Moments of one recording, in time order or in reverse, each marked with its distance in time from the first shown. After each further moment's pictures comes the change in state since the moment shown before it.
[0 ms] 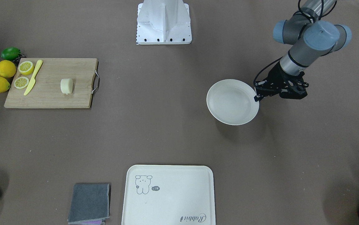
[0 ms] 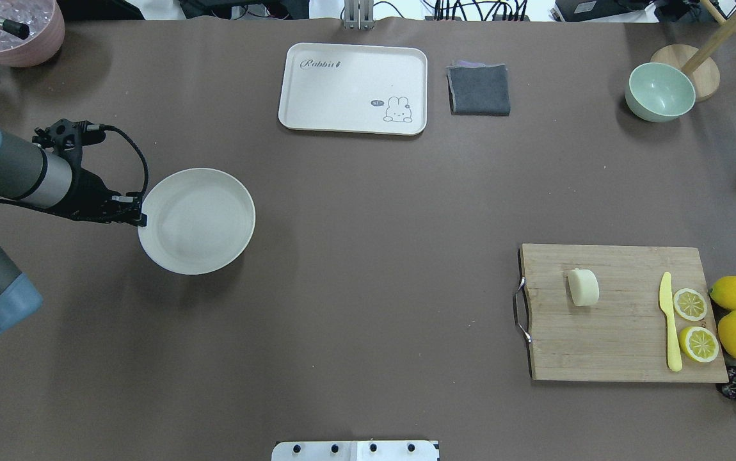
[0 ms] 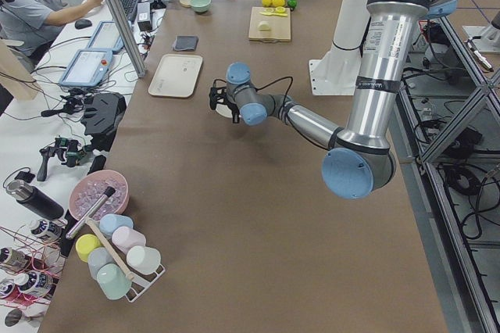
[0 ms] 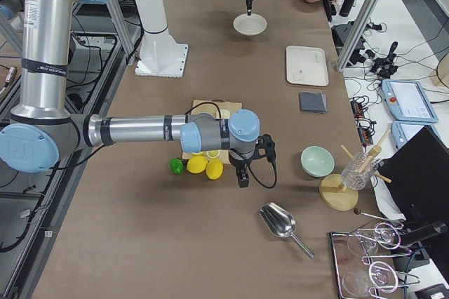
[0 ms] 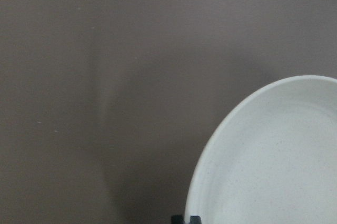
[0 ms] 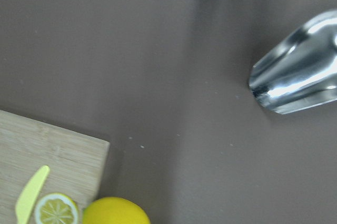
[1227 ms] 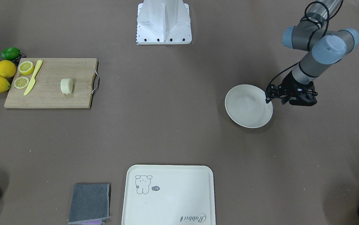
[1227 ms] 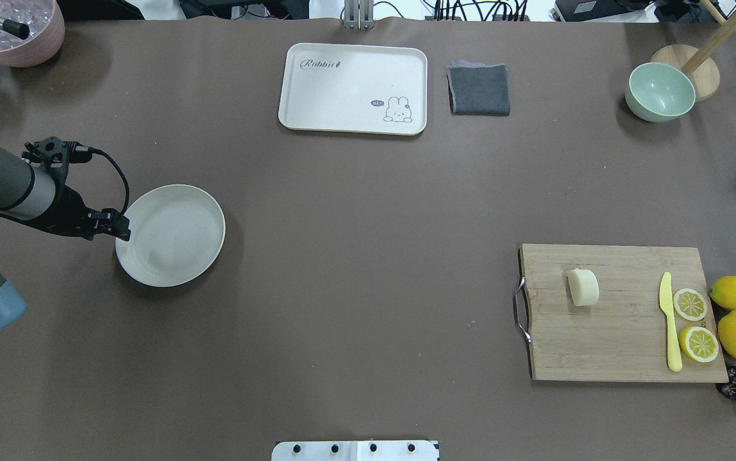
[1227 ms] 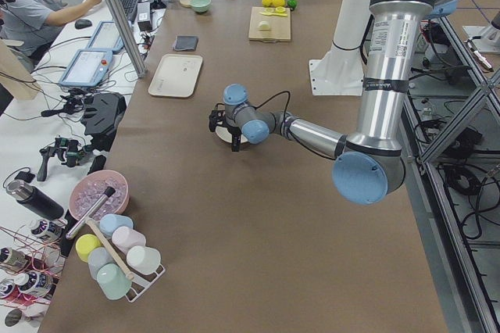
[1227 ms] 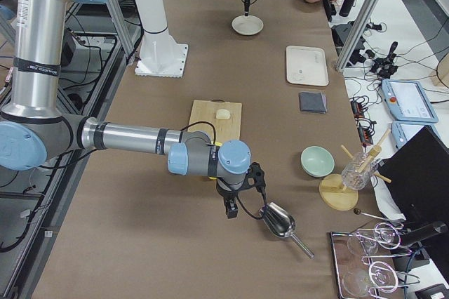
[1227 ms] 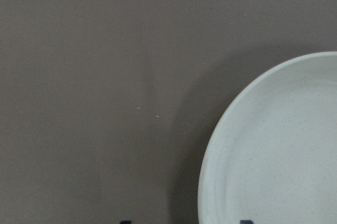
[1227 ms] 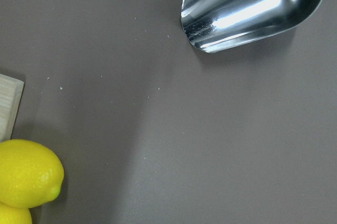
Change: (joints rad) left arm -0.030 0.086 0.115 0.047 -0.006 0.280; right arm 0.117 -0.039 -0.136 -0.058 -0.068 -0.292
